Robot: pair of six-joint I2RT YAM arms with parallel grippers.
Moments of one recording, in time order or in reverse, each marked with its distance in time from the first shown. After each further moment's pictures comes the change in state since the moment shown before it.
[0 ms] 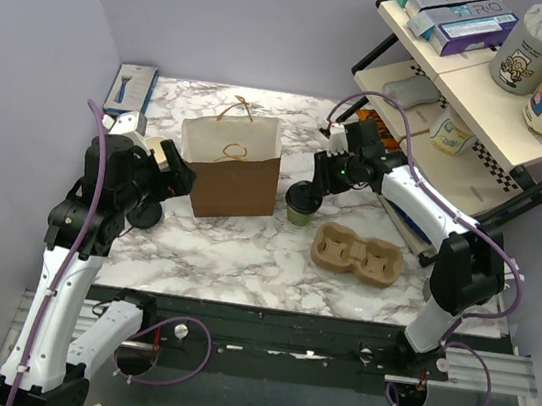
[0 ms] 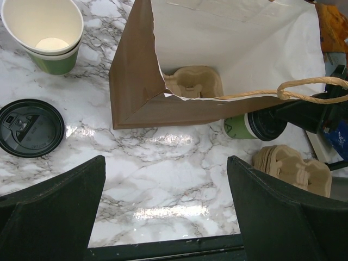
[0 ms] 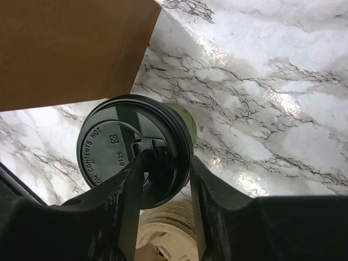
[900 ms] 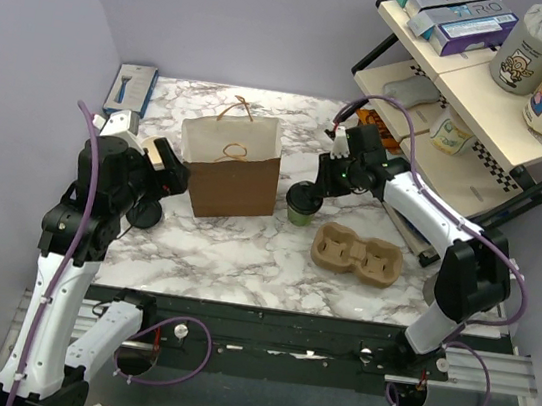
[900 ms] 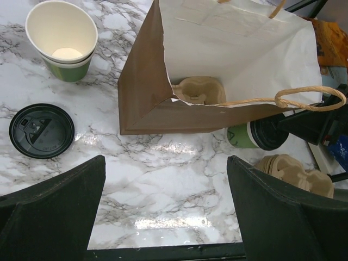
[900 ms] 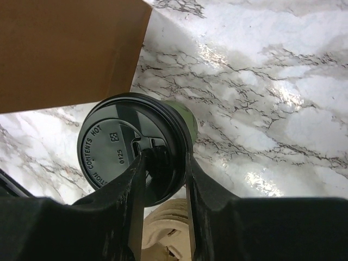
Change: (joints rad) left arm 0.000 -0.018 0.029 -0.015 -0.047 -0.002; right arm 0.012 -0.053 -0.068 0.049 0.052 0.090
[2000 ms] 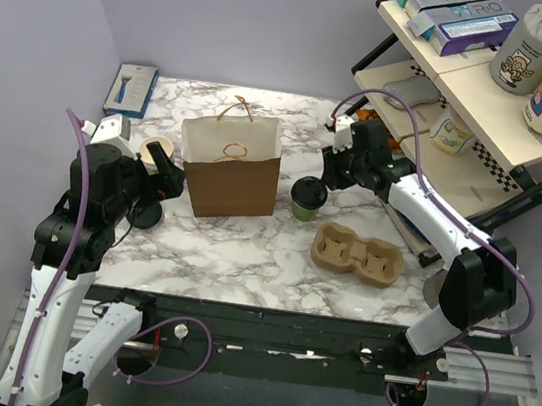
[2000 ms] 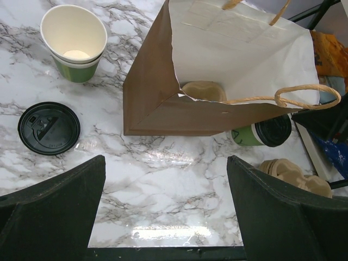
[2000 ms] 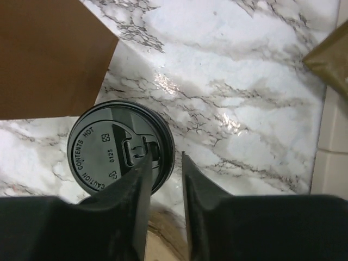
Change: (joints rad) left arm 0.000 -0.042 0.000 -0.021 -0.035 -0.016; right arm 0.005 -0.050 0.005 0.055 0.126 -0.171
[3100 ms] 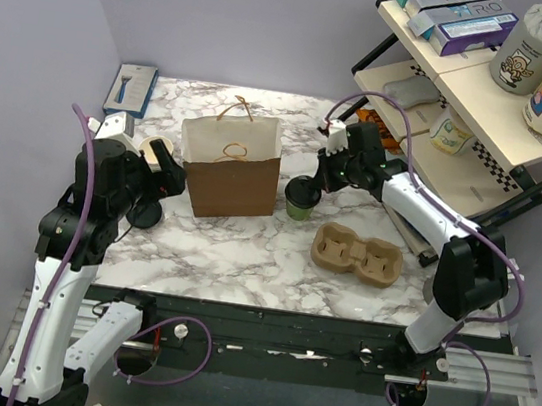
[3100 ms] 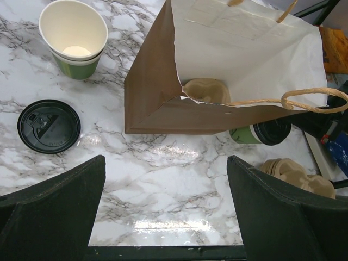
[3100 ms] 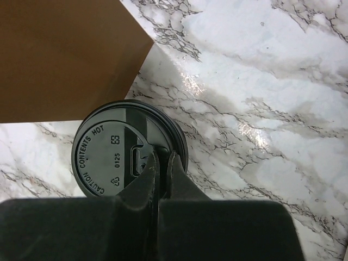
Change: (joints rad) left arm 0.000 0.028 0.003 -0.001 0.000 0.000; right arm -0.002 0.069 -0.019 0.080 -0.163 -0.011
